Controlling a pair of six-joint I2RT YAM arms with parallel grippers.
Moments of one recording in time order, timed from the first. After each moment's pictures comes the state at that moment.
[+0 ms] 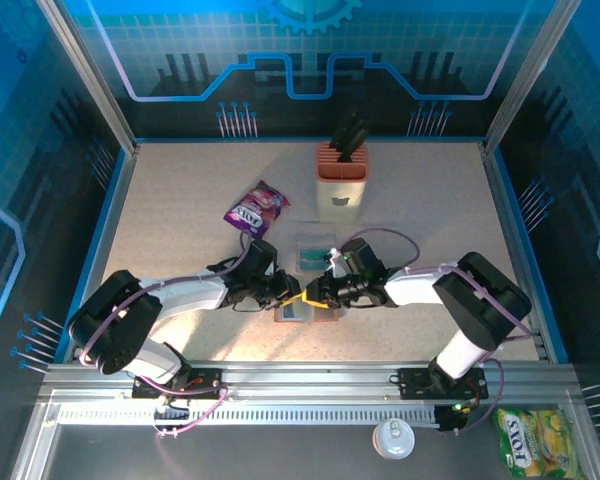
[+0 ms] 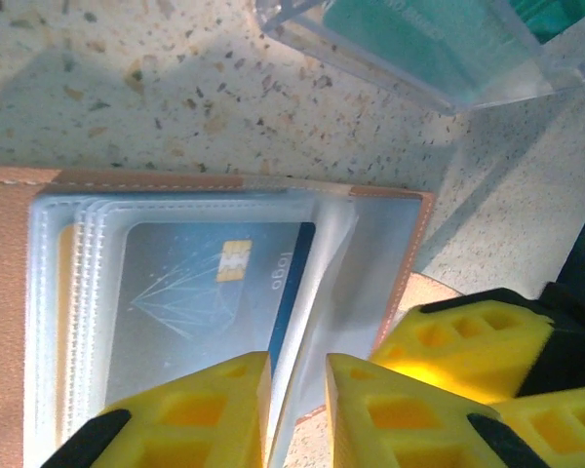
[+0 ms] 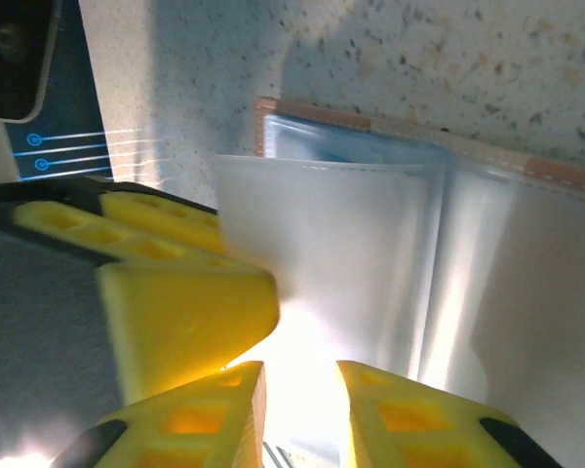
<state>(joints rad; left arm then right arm) -0.65 1.48 0.62 -0.05 0.40 -1.17 0.66 1.56 0.59 0.16 -0.67 0.91</state>
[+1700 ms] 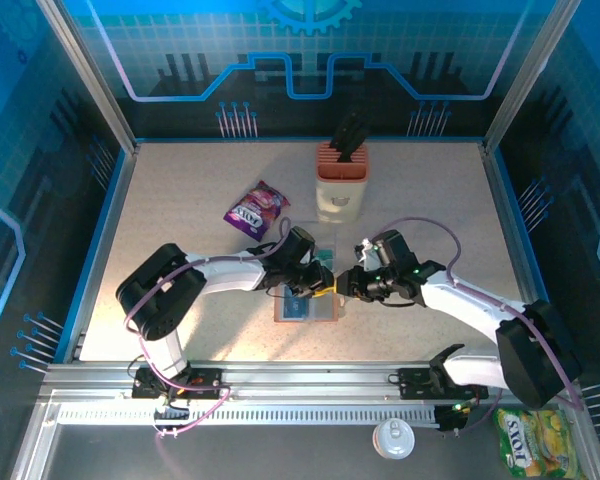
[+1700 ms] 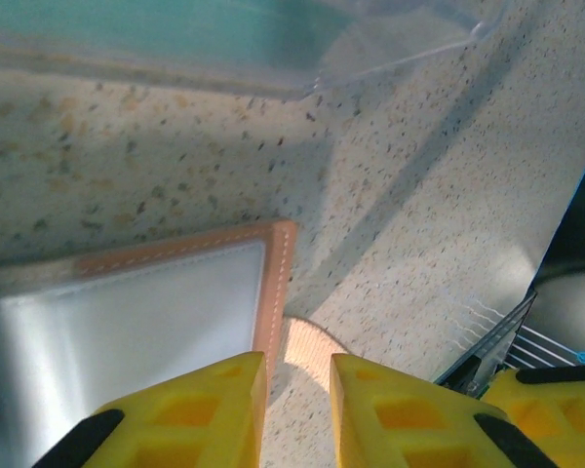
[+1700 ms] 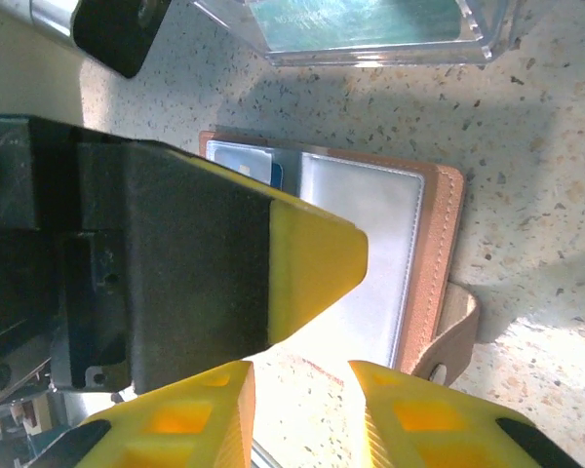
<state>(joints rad) -0.75 1.74 0.88 -0.05 0.45 -1.16 0.54 1.27 0.59 -0.26 -0.55 0.72</state>
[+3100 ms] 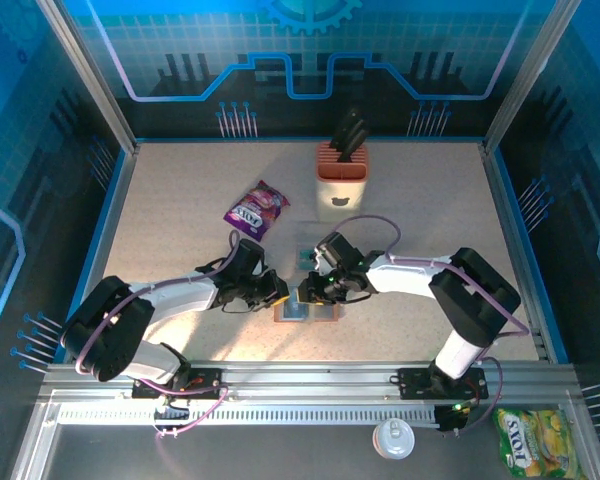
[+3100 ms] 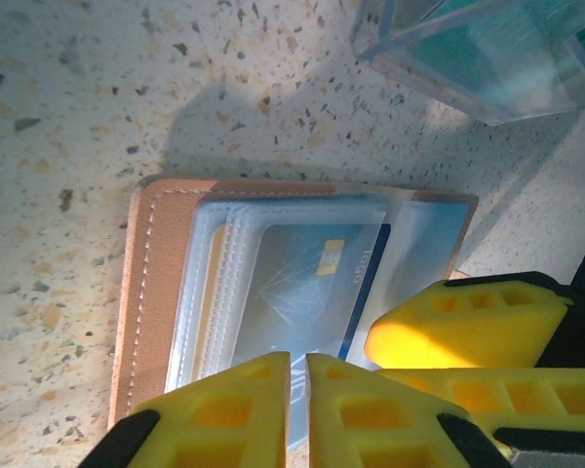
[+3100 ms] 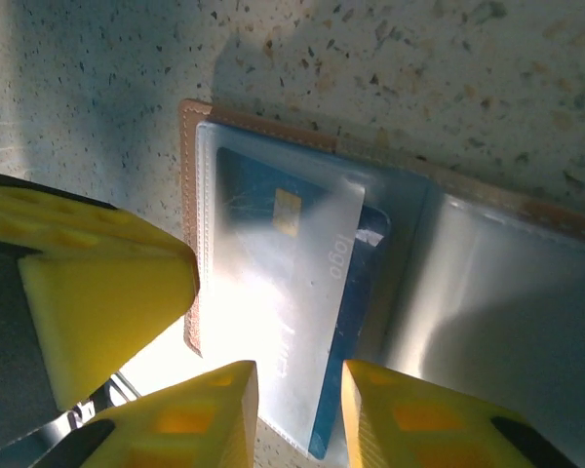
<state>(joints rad) -0.57 1.43 0.56 -0.09 0.45 -1.07 0.77 1.68 0.84 -0.20 -0.48 0.78</state>
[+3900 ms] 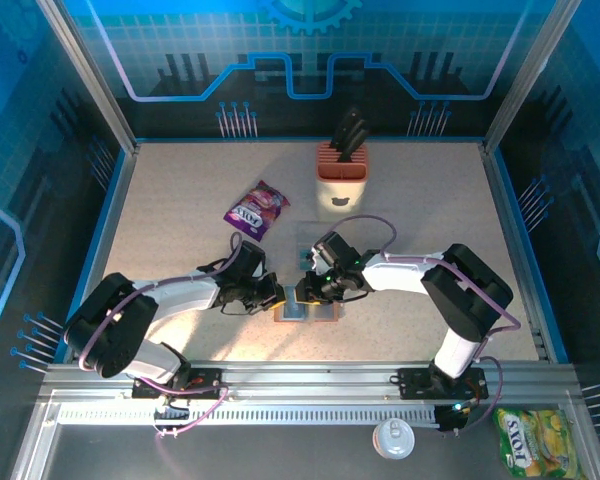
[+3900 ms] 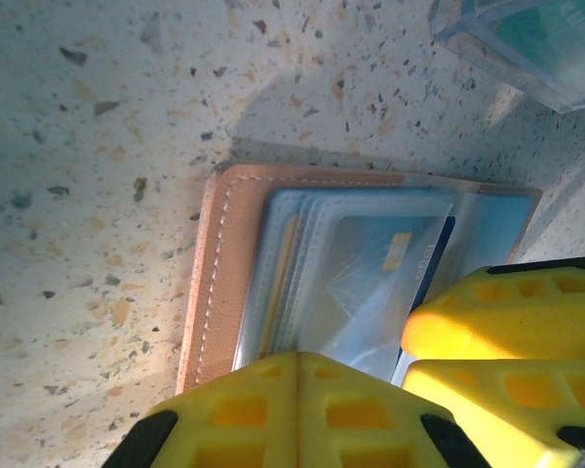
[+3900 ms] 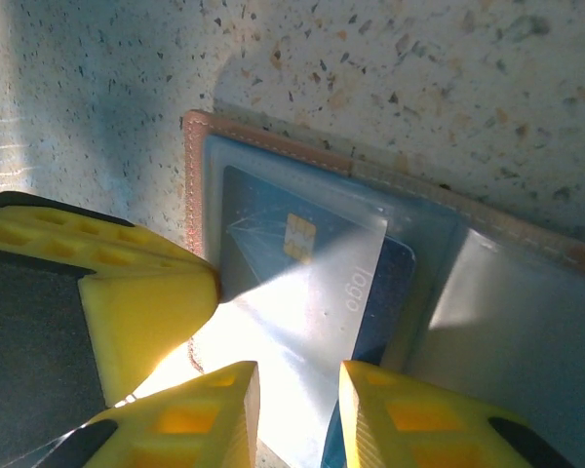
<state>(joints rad) -0.57 1.45 0.56 -0.14 0.43 -1.03 0.77 1.72 0.85 -0.17 -0.50 0.78</state>
